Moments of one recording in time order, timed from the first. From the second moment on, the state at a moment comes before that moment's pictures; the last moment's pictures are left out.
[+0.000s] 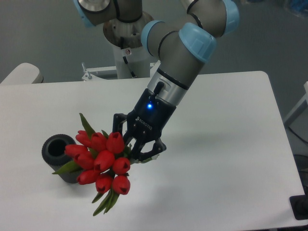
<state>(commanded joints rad) 2.47 -1.87 -1.52 -0.85 0.70 0.94</state>
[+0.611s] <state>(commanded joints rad) 2.43 -1.87 -1.52 -0.78 0.70 0.81</state>
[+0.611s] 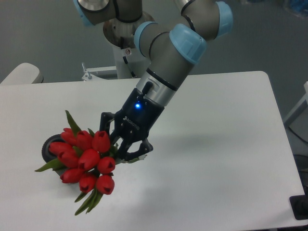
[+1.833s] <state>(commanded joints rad) 2.39 -1.85 -1.60 -0.76 0.30 0.81</state>
